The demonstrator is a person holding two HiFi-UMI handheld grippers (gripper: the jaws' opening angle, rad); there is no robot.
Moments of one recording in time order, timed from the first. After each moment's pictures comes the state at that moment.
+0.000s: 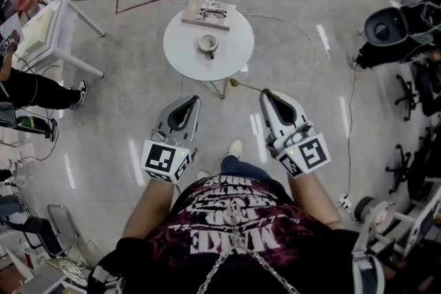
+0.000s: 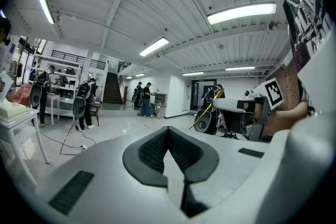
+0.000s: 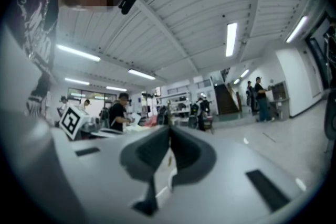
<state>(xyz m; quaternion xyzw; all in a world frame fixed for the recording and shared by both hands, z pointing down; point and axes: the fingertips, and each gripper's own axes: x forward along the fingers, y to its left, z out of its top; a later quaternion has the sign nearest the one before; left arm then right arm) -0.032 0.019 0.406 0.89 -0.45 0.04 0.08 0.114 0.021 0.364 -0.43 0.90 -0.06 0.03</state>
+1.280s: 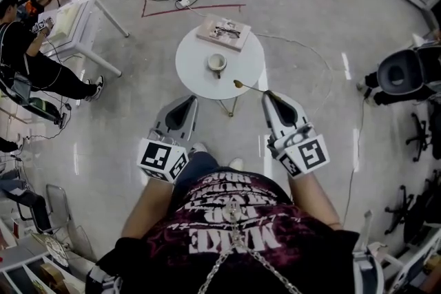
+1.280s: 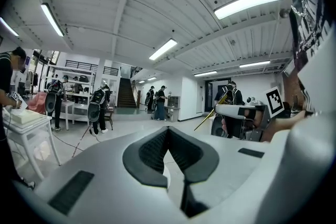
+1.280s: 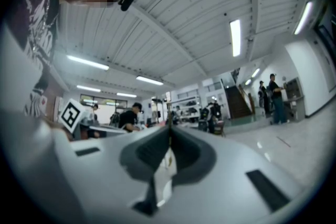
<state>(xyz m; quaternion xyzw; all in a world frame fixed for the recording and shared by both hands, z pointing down) -0.003 -0.031 0.380 0.85 -0.53 0.04 0.06 0.159 -0.051 0.357 -0.36 0.93 -0.05 0.06</state>
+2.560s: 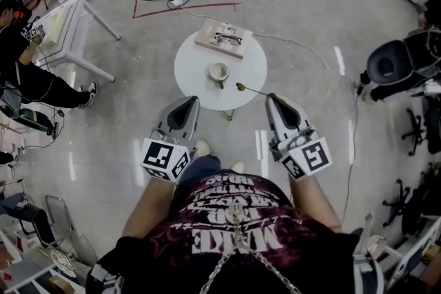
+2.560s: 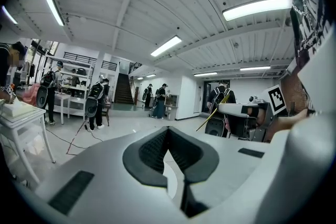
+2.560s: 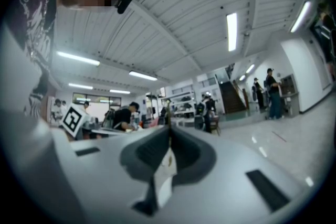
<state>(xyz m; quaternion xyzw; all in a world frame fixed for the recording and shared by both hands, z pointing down) -0.049 -0.100 0.399 0.86 -0.51 0.03 0.09 0.119 -0.109 0.365 -0.39 0.92 -0.07 0.04</state>
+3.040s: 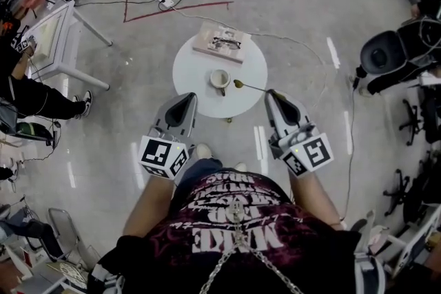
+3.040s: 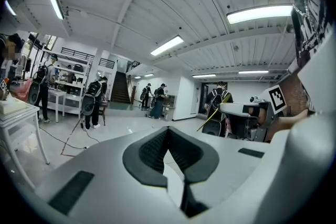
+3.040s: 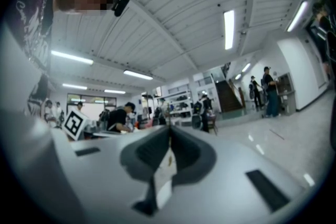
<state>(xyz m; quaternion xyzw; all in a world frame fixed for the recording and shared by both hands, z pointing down) -0.081 -0.157 0.402 0.87 -0.49 0.02 0.10 0.089 -0.156 0.363 -0.41 0.91 -0.09 0.04</state>
